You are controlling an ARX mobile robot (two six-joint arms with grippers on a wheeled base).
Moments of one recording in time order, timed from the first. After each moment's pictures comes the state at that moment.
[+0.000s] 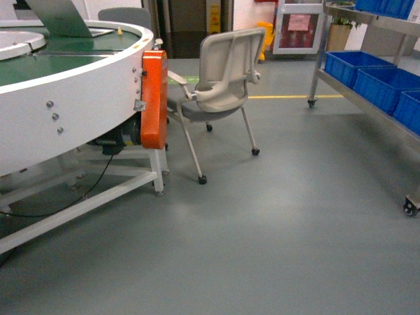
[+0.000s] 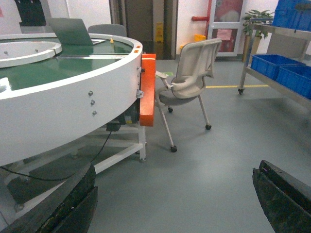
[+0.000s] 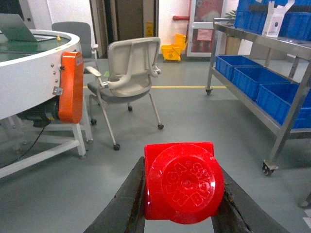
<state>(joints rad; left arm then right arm) 0.00 0.01 0.01 0.00 0.00 0.00 0.00 0.00 0.01 -0.01 0.00 0.01</state>
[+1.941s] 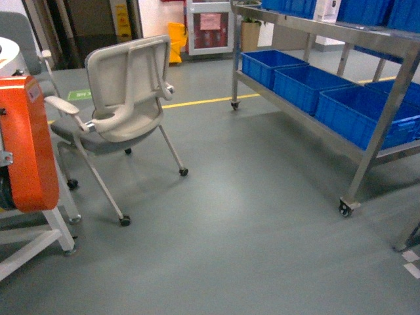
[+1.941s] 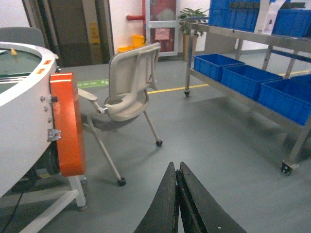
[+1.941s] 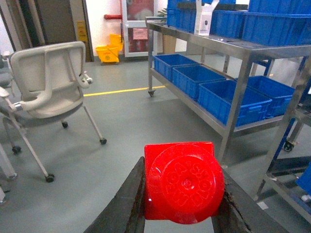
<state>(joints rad) 0.00 0.01 0.01 0.00 0.00 0.00 0.00 0.00 0.01 0.00 0.00 0.01</state>
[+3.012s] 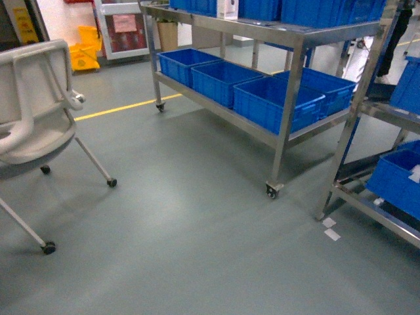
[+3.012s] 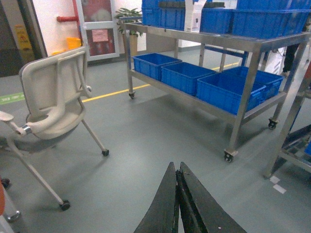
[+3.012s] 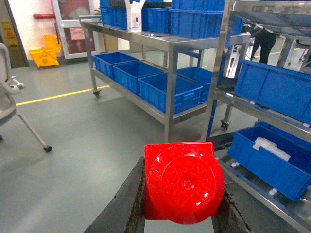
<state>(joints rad) 0.00 0.01 0.01 0.00 0.00 0.00 0.00 0.00 0.01 0.00 0.00 0.01</state>
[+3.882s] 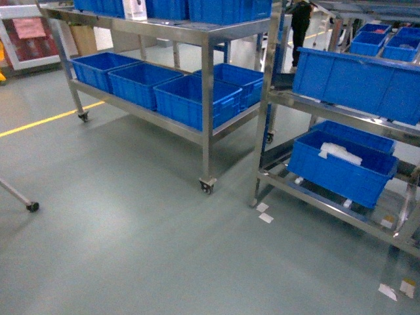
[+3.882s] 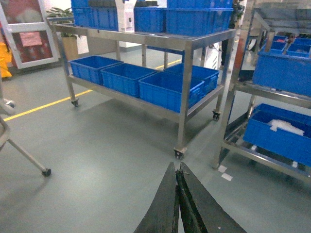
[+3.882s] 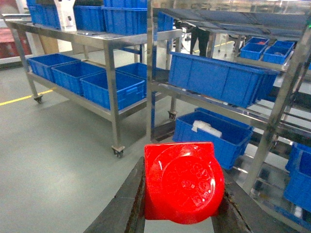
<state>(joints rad) 0.00 0.01 0.01 0.00 0.00 0.00 0.00 0.00 0.01 0.00 0.00 0.01</state>
